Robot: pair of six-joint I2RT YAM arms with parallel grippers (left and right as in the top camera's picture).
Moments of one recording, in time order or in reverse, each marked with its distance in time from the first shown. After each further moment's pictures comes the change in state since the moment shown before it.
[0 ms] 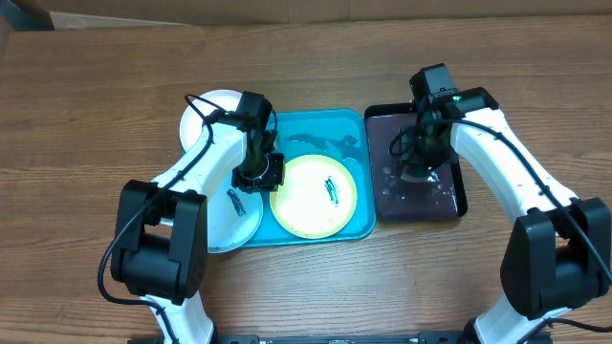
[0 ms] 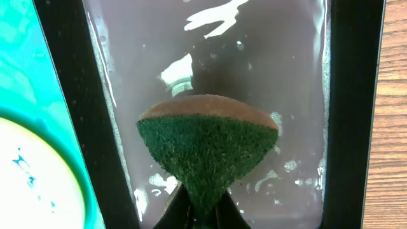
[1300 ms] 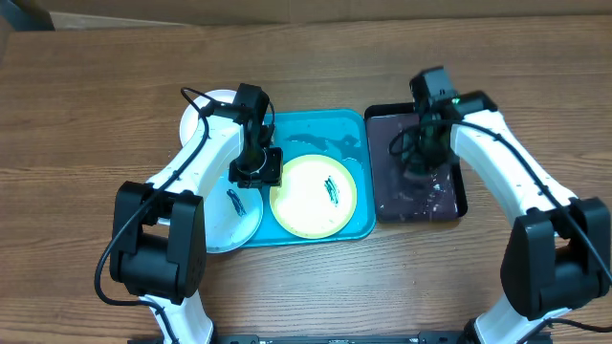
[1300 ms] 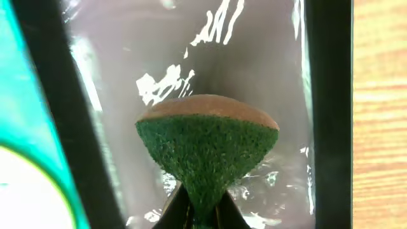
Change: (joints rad) left arm 0.011 0.000 0.069 -0.088 0.000 0.008; right arm 0.000 0.000 -0.011 0.038 0.045 0.033
